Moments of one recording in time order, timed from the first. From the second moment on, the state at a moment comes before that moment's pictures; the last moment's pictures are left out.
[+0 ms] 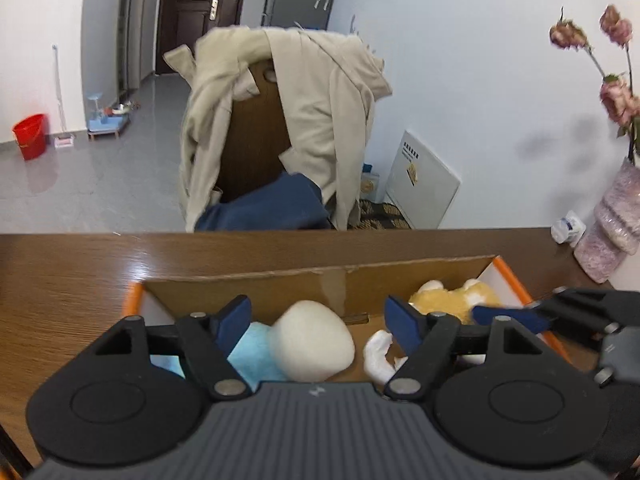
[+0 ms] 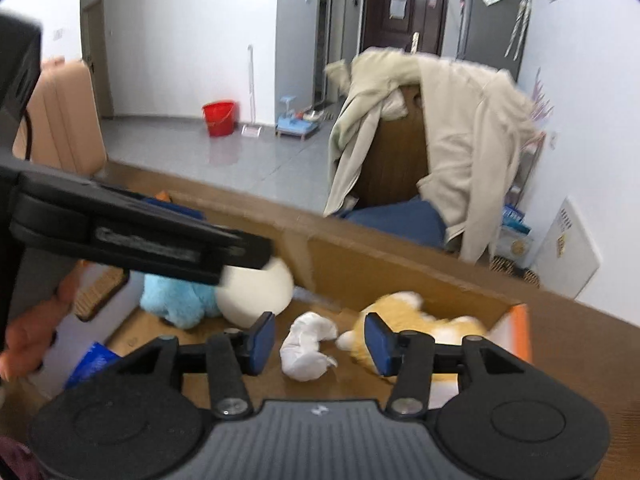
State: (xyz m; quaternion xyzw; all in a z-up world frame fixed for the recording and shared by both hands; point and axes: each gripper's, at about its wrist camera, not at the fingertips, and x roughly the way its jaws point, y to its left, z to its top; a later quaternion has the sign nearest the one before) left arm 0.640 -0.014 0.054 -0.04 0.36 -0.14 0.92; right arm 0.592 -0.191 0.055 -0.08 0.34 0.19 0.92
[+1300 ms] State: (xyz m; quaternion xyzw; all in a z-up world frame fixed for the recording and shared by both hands) left arm 0.132 0.050 0.019 0.01 0.19 -0.04 0.98; right arm 0.117 -0.241 0.012 0.02 0.25 0.18 0.95
